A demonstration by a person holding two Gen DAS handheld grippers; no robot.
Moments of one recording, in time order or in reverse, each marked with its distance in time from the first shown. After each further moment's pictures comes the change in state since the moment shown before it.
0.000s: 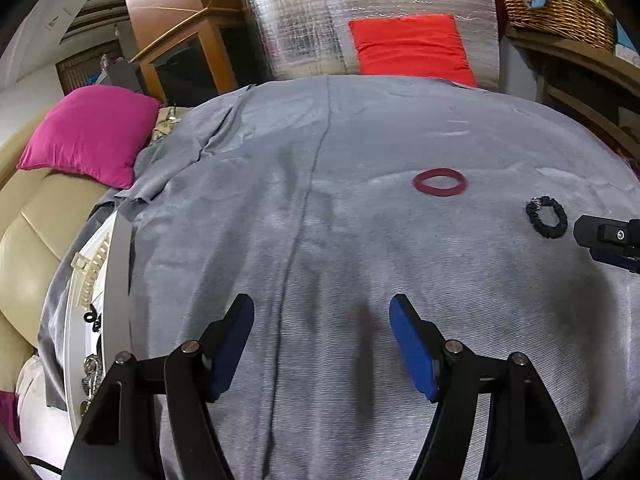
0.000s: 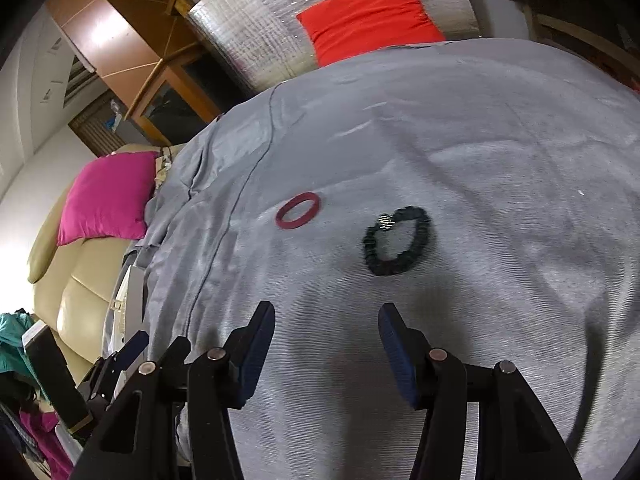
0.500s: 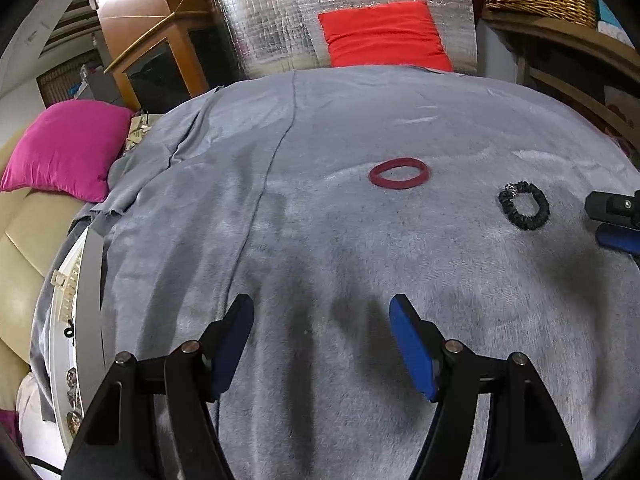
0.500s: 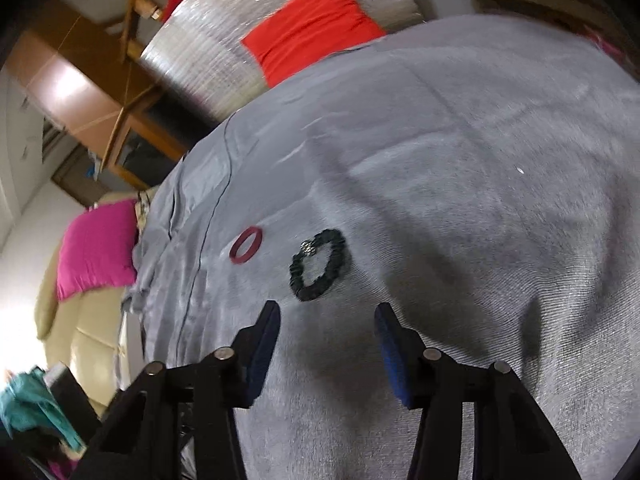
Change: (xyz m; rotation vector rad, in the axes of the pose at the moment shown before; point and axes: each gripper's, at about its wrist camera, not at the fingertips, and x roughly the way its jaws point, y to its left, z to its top) left arm 0.016 -0.041 0.010 0.057 0.024 -0.032; right arm -0.012 -0.060 0.013 0.193 -0.032 -0.002
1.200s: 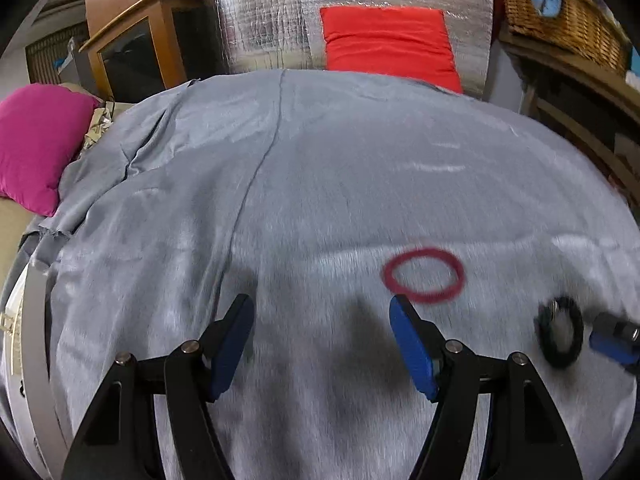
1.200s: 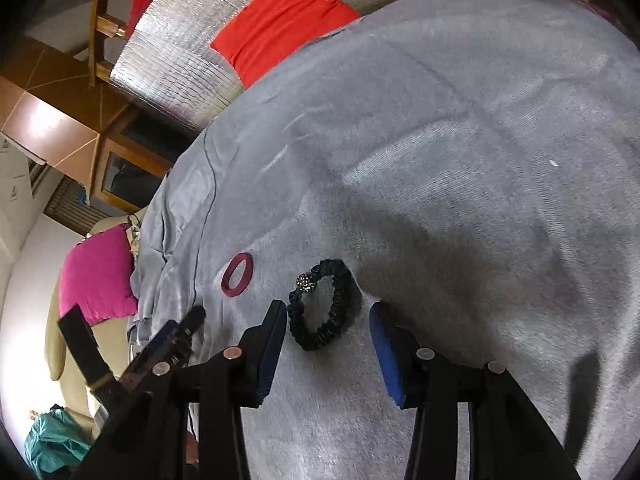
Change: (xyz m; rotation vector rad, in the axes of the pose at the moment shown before) left arm 0.079 0.021 0.085 -0.086 0.007 -0.133; right arm 0.043 0.001 0.029 0.115 0.040 -0.004
